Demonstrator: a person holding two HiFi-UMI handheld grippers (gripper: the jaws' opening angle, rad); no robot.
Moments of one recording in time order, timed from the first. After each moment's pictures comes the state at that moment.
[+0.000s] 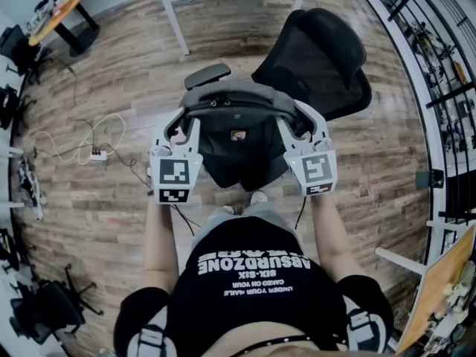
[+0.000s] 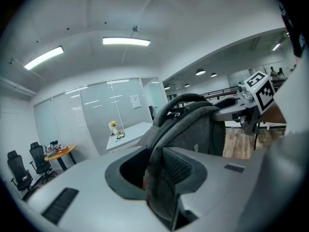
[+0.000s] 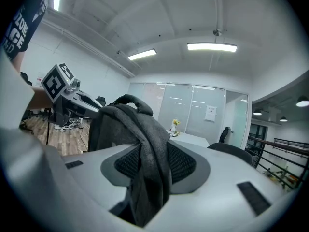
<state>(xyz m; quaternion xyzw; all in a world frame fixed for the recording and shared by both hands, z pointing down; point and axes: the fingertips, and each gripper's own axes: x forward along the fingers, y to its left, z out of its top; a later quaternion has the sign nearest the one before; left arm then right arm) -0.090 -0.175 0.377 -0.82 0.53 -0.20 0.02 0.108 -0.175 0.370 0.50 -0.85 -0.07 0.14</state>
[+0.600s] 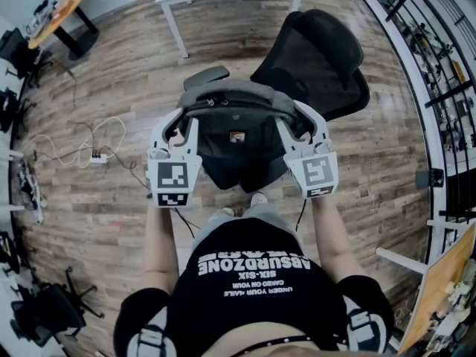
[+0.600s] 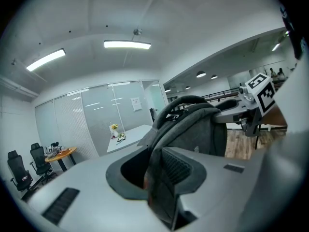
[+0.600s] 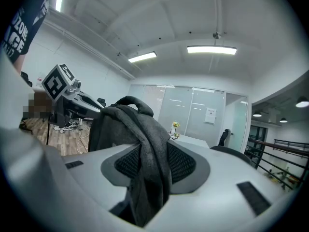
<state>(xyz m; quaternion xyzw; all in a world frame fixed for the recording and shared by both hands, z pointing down) -0.088 -0.173 0.361 -0.82 0.54 -0.19 0.03 0.107 -0.171 0.356 0.50 -0.85 -0.08 0.13</state>
